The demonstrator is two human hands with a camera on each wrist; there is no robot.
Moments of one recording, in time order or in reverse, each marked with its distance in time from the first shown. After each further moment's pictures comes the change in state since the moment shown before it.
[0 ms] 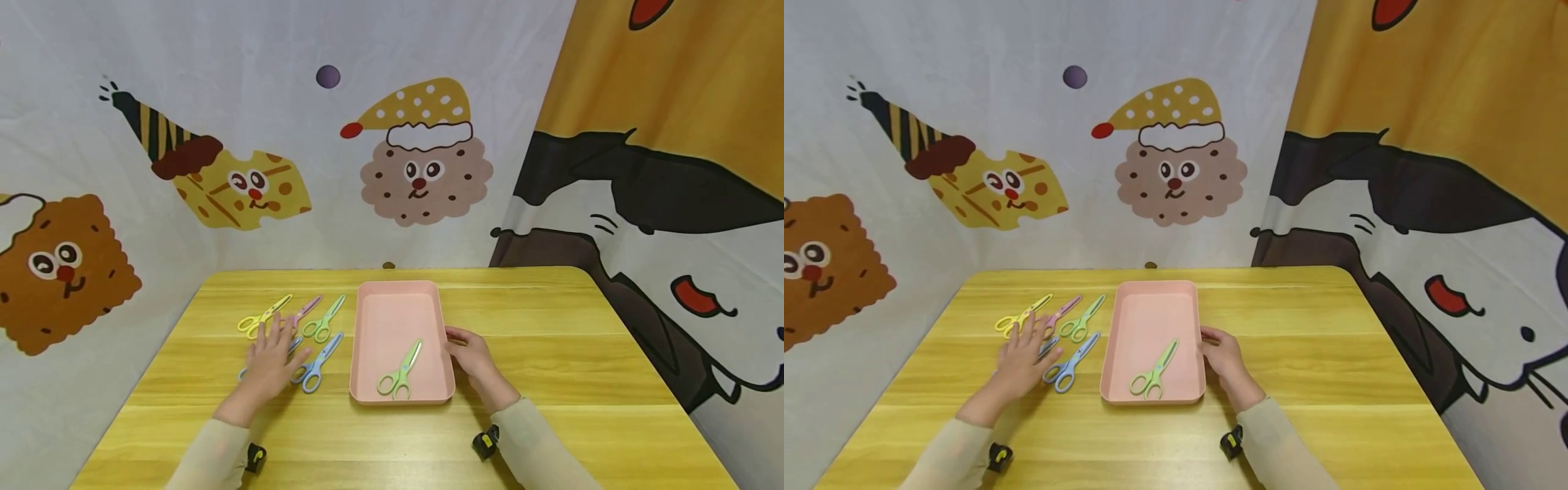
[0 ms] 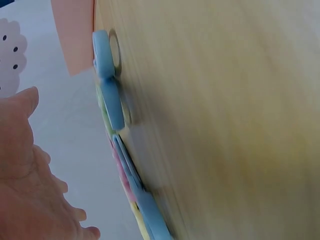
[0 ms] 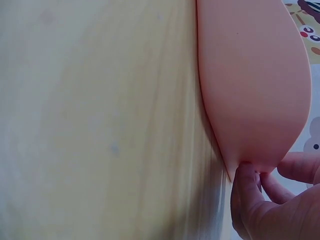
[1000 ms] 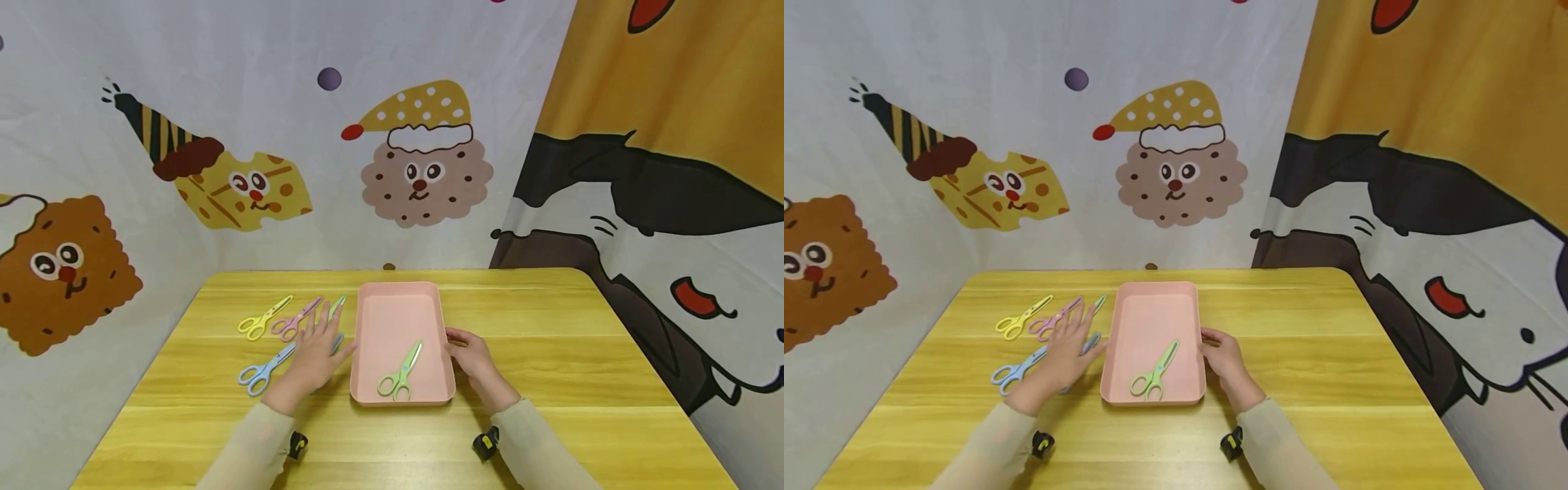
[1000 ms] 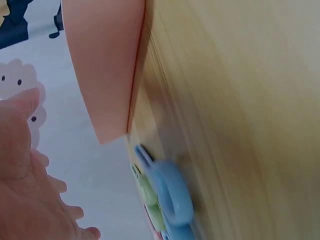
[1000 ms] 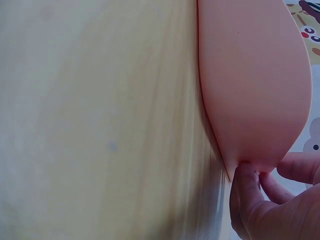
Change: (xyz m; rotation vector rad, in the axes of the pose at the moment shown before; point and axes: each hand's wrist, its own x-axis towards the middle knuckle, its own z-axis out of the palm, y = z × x) left_hand 0.023 0.070 0.018 -0.022 -0.010 0.114; right_hand -0.002 0.000 -0.001 -0.014 0.009 -0.007
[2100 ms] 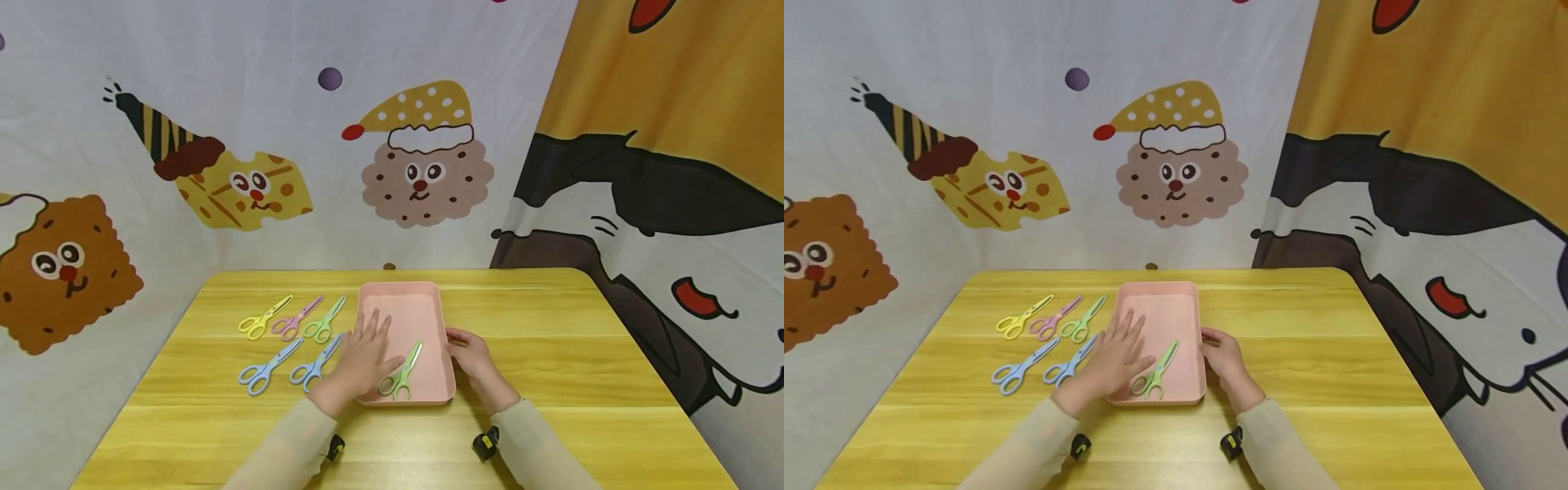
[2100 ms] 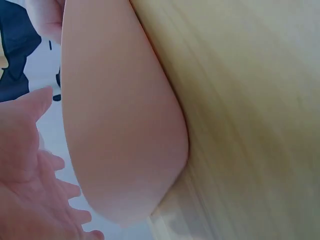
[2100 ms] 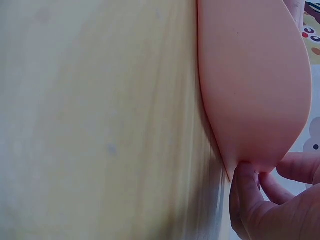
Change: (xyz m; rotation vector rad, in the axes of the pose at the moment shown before) left_hand 0.014 0.063 0.038 0.067 -0.083 0.095; right_hand 0.001 0.001 0.001 0.003 -0.005 -0.008
